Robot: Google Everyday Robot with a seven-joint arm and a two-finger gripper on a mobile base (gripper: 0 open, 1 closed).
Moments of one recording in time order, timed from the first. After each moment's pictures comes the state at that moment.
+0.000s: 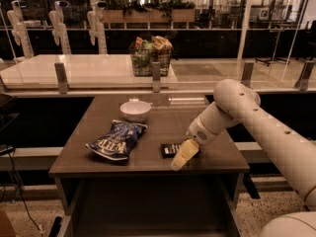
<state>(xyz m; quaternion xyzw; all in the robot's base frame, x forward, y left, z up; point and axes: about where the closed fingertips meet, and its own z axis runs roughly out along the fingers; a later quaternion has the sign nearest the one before) 0.734 -0.099 0.815 -0.52 0.80 0.16 0.25</state>
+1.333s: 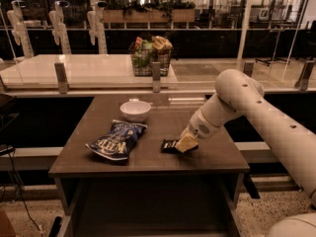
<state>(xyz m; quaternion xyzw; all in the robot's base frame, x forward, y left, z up) 0.729 -0.100 0.843 -0.54 0.78 0.14 0.26</state>
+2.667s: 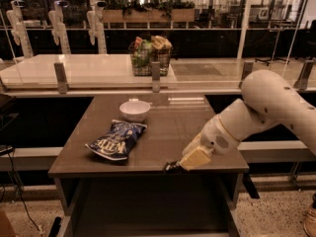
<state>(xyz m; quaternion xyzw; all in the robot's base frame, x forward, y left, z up) 0.617 -0.096 0.876 -0.54 0.77 0.21 0.27</state>
